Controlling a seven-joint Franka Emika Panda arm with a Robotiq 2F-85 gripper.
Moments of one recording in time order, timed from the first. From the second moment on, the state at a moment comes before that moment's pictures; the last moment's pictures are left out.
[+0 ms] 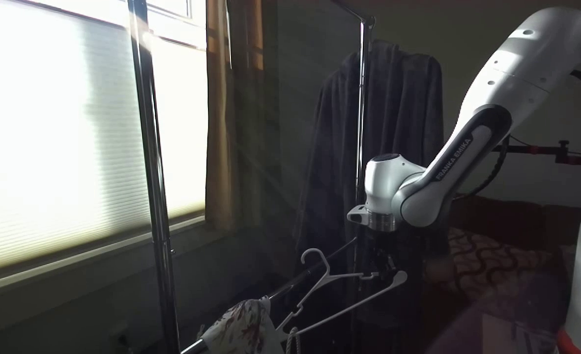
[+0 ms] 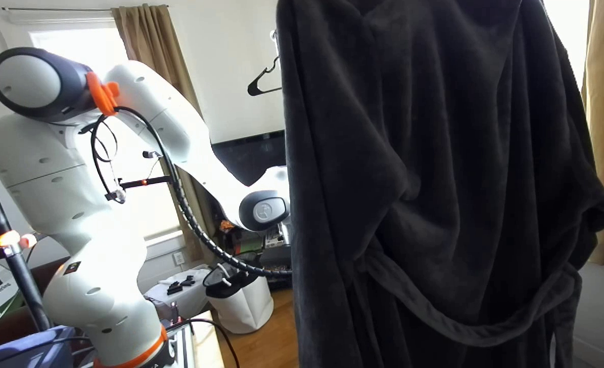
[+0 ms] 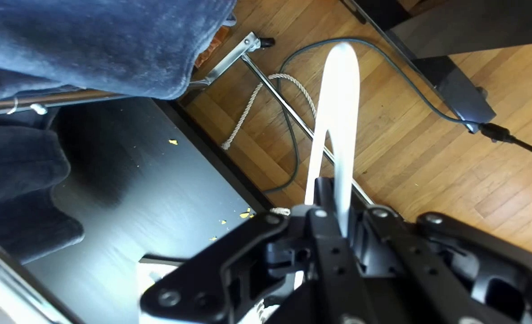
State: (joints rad) arm -0.12 -0.16 -0.01 -2.75 -0.27 2.61 -0.68
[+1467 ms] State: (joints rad) arm -0.03 -0.73 -0.24 -2.74 0.07 2.23 -0.96
